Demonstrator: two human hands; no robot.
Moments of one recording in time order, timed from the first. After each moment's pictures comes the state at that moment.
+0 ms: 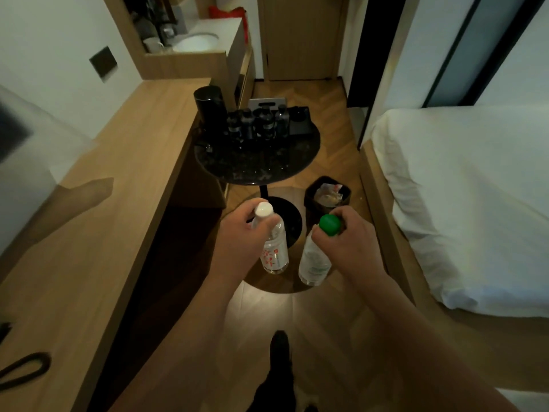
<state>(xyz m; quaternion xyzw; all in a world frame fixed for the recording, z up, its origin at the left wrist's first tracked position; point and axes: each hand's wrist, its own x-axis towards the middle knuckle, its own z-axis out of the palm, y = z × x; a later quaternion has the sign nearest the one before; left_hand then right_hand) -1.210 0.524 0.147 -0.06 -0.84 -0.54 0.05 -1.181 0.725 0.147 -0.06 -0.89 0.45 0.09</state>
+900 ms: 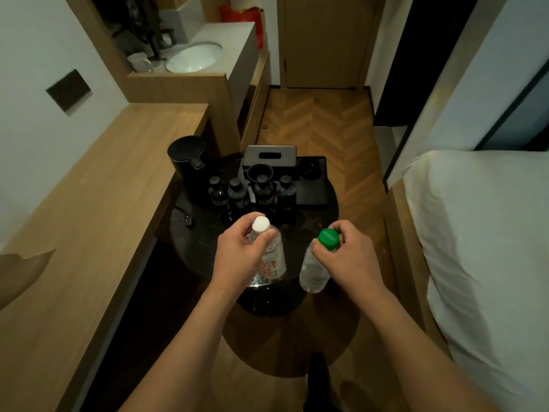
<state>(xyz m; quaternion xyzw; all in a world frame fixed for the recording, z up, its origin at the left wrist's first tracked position) -1.605 0.583 0.123 0.02 -0.83 -0.55 0.05 -1.601 0.786 0.121 -0.06 -0.89 0.45 0.00</state>
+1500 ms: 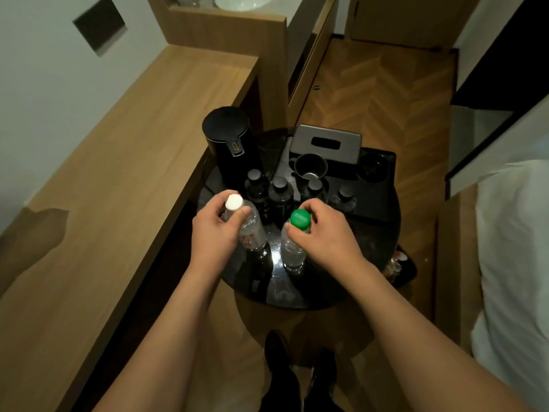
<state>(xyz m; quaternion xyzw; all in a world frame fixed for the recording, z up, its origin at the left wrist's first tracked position) -1.717 0.474 0.079 0.19 -0.83 -0.51 0.12 -1.764 0.669 0.075 0.11 -0.89 0.42 -0.12</state>
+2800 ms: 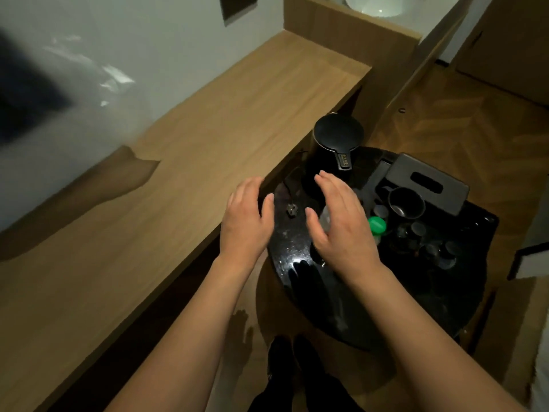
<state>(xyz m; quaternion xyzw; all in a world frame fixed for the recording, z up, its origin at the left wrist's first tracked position) -1.690 0.365 0.078 0.28 -0.89 -0.29 0.19 -1.770 0.522 0.092 0.39 -0.86 0.33 0.06</state>
